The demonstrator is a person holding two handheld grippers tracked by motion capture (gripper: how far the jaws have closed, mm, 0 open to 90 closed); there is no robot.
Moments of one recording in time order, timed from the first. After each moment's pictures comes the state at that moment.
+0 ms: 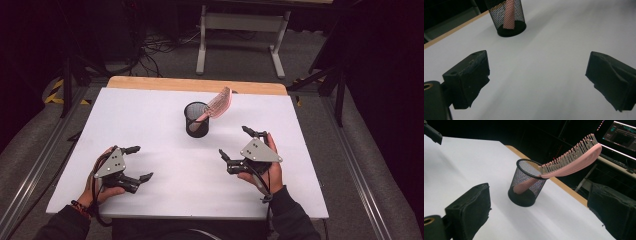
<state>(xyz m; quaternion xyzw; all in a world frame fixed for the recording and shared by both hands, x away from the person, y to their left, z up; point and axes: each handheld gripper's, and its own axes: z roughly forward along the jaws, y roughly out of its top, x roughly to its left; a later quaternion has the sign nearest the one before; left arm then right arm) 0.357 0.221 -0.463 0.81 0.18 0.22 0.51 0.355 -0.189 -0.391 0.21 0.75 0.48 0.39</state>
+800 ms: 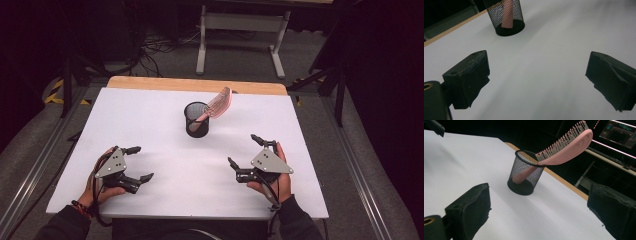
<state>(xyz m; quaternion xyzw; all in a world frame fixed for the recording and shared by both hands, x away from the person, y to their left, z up) 0.358 0.219 -0.464 0.82 0.17 0.21 0.51 0.337 -0.213 -0.407 0.22 0.75 0.48 0.40</state>
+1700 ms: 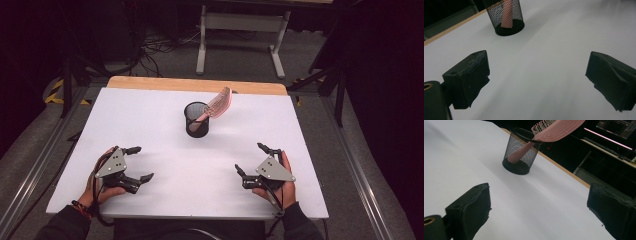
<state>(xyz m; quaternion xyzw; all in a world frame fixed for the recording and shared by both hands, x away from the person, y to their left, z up) 0.358 0.220 -0.464 0.81 0.18 0.21 0.51 0.333 -0.234 -0.437 0.24 0.76 0.45 0.41</state>
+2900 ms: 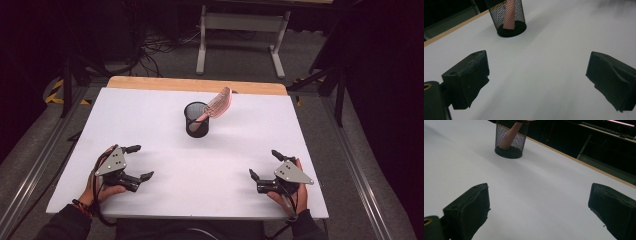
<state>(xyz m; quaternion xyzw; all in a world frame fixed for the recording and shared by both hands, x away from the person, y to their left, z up) 0.361 0.220 -0.463 0.81 0.18 0.21 0.51 0.329 -0.279 -0.458 0.29 0.74 0.47 0.37</state>
